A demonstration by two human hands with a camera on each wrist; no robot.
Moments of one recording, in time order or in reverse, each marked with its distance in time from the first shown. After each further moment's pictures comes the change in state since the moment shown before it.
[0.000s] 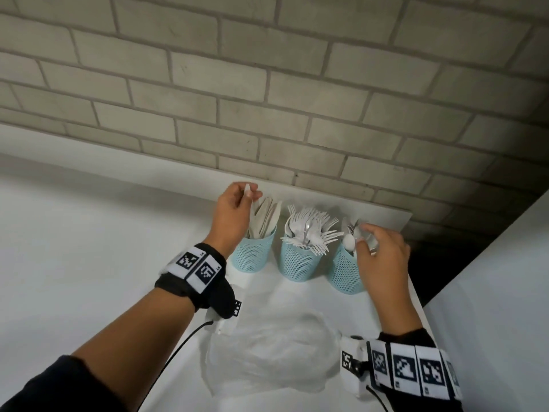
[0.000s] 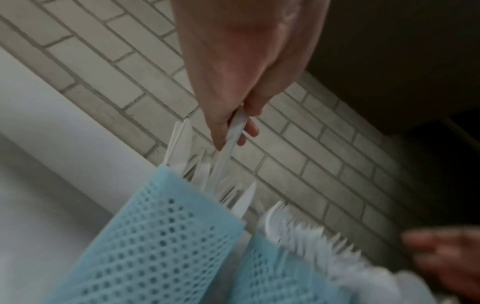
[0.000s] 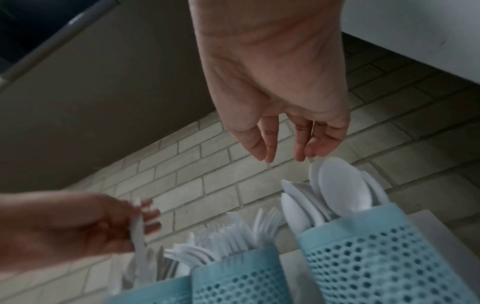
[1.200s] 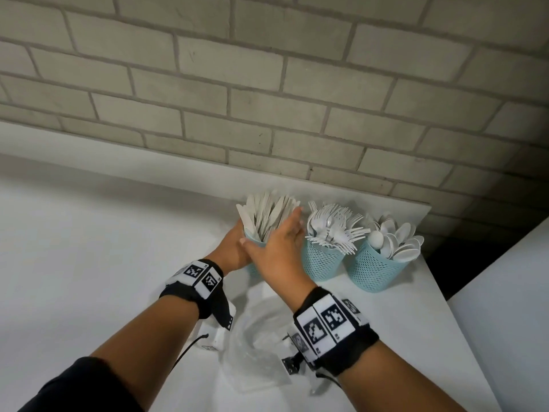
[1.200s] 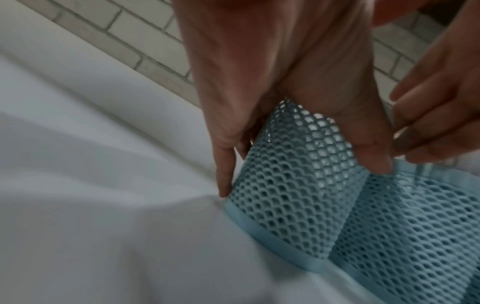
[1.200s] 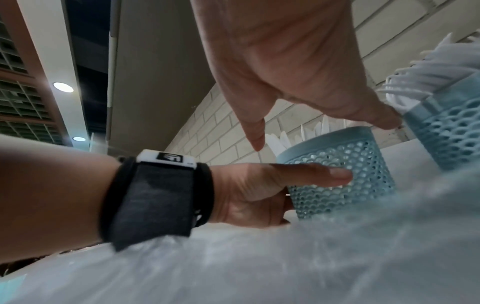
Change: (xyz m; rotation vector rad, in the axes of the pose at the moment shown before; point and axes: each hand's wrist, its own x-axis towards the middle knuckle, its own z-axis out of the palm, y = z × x) left_hand 0.002 -0.067 -0.042 0.156 -0.524 -0.145; right_hand -0.038 -0.126 0.129 0.163 -0.487 0.168
